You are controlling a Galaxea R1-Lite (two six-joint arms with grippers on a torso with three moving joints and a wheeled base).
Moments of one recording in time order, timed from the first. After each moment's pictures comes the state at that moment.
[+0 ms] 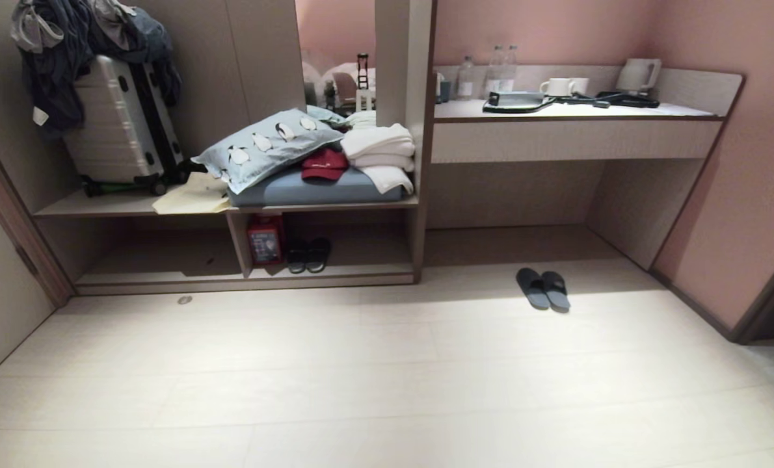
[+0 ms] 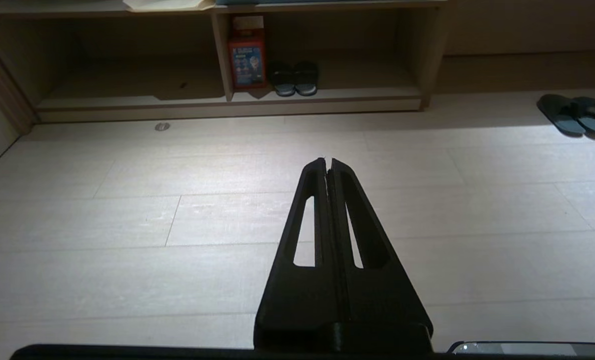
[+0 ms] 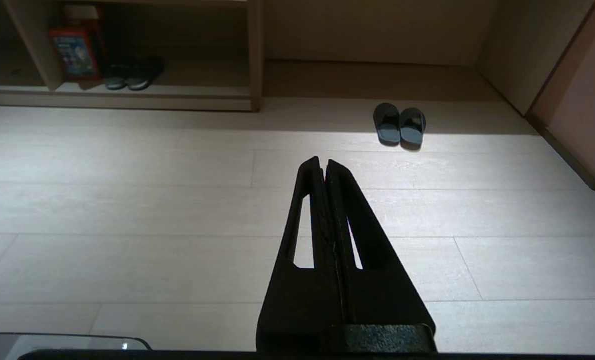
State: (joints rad) left arm 0.00 0.00 0.00 0.00 0.00 -0.01; right arm 0.00 0.00 0.00 0.00 0.00 -0.01
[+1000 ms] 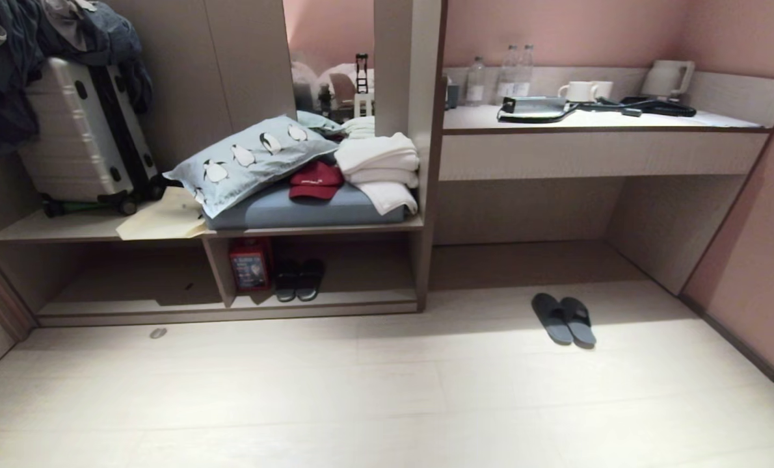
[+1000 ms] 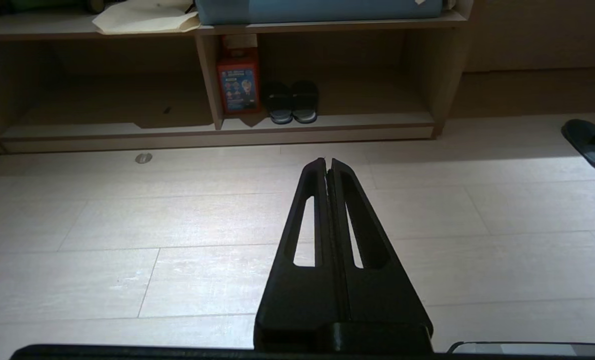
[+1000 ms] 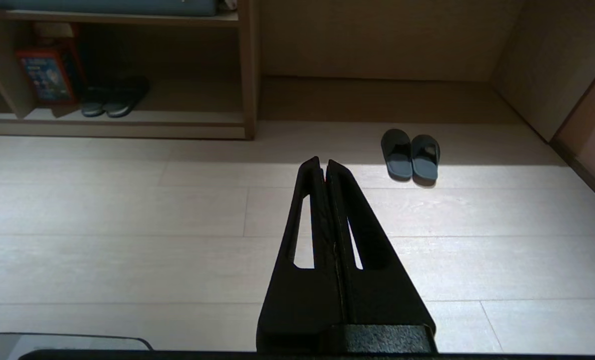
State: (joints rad) left arm 0.00 0.00 0.00 0.00 0.00 -0.01; right arm 0.00 0.00 0.00 0.00 0.00 -0.01
